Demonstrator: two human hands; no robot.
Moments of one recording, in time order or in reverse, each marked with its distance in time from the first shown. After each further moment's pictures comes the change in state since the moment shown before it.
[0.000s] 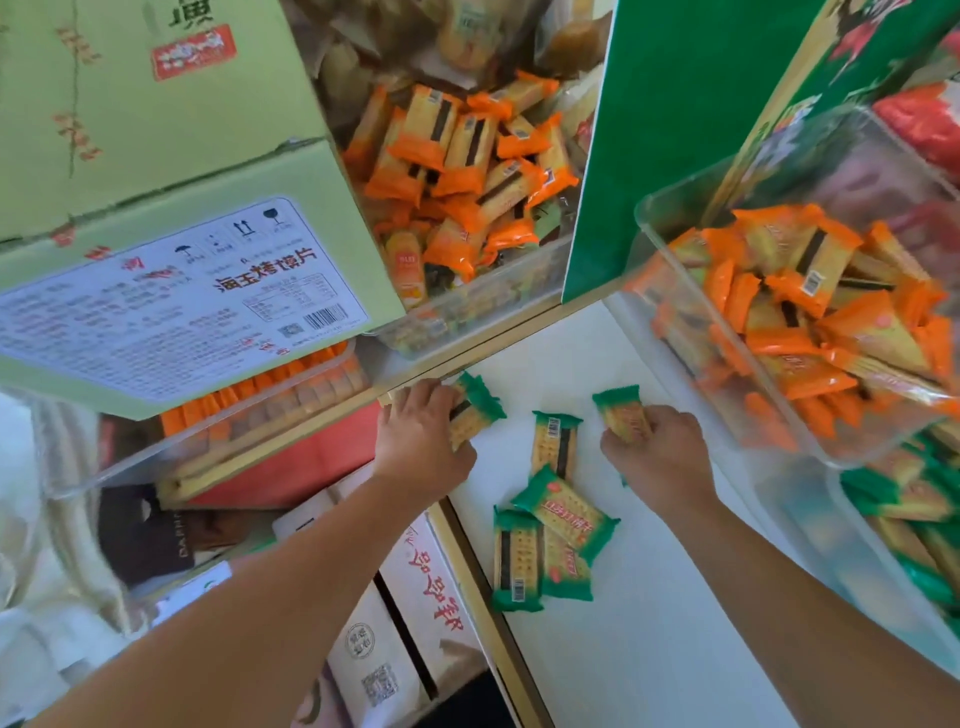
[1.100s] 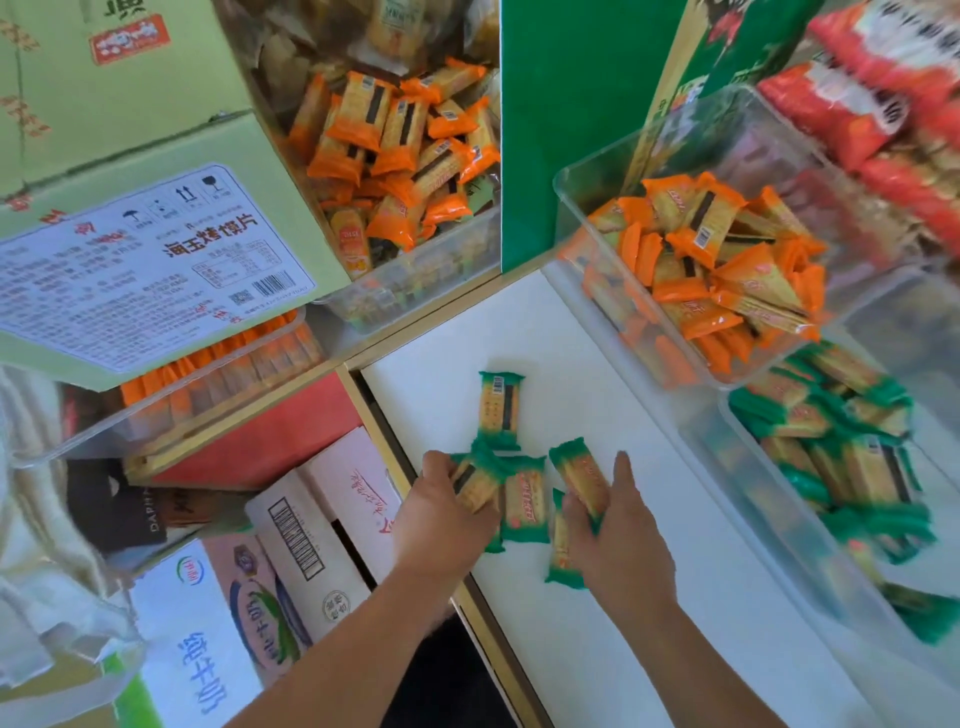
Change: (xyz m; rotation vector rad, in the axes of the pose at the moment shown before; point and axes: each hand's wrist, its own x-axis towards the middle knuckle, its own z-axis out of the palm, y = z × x) left_hand -0.130 0.089 0.015 -0.436 -0.157 -0.337; right_hand -0.140 0.071 -0.002 -0.167 -0.014 0.013
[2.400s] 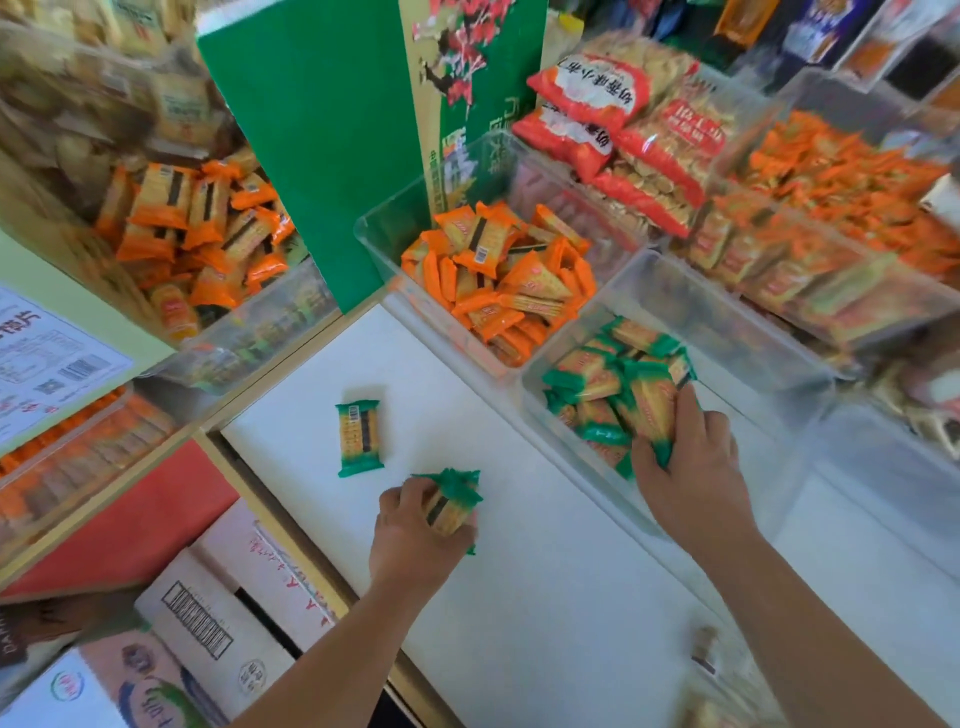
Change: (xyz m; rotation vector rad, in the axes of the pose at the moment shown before) left_hand -0.040 0.047 0.088 0.080 -0.103 0.210; right_hand -0.018 0.105 -0.198 0.032 0.292 0.110
